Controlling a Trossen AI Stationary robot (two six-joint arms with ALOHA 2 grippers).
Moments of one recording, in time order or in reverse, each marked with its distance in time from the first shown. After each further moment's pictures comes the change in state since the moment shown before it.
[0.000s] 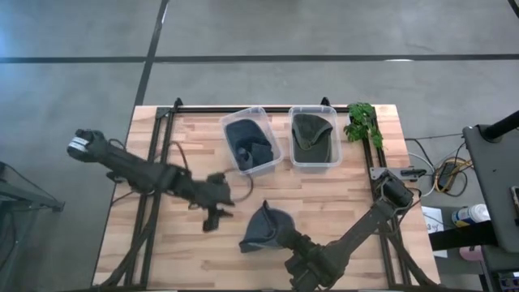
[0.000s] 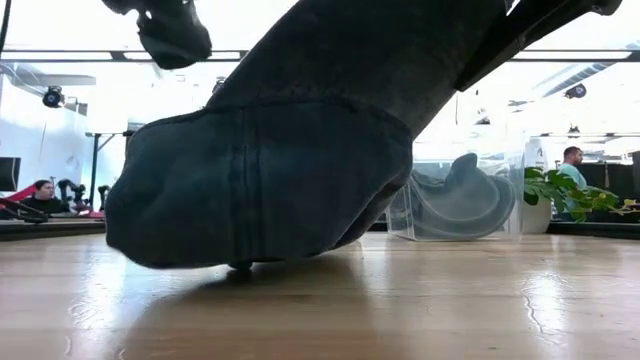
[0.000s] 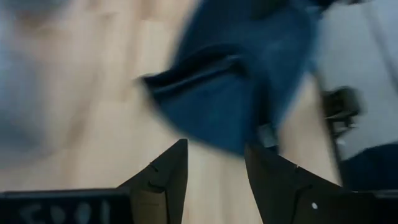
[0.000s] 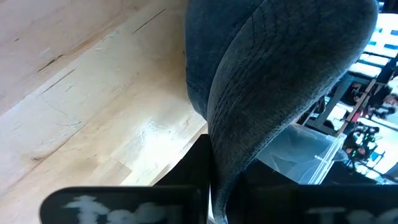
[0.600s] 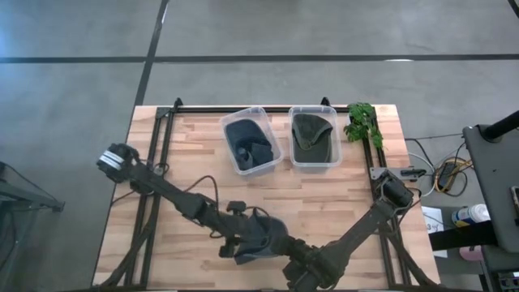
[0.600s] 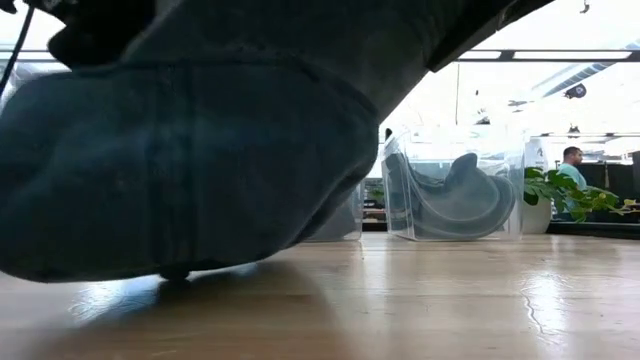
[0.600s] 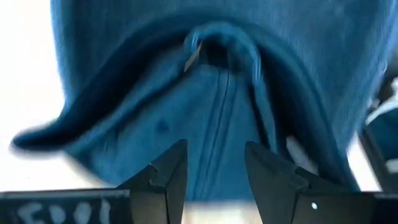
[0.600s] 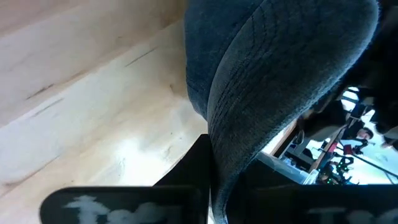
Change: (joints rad) left arm -0.145 0.407 -0.025 0.420 -0.008 0.072; right arm 0.000 0.000 0.000 0.142 0.000 -0.206
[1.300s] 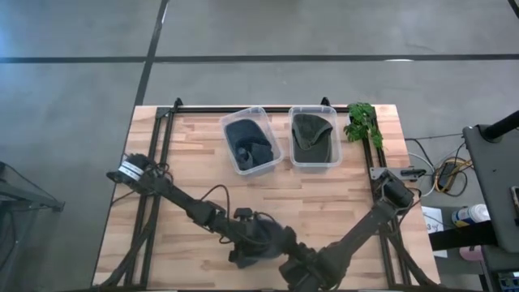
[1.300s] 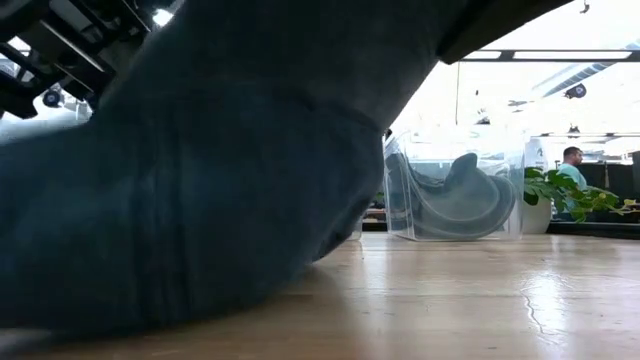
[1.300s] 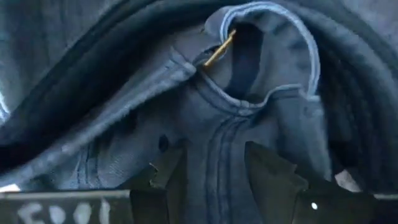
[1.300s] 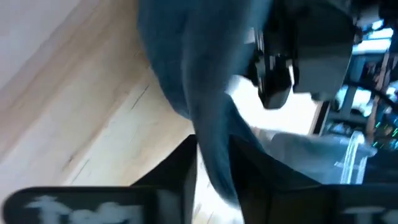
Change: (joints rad) left arm 0.002 0.220 0.002 0.257 0.006 -0.066; right arm 0.011 0.000 0.008 0.040 -0.012 0.361
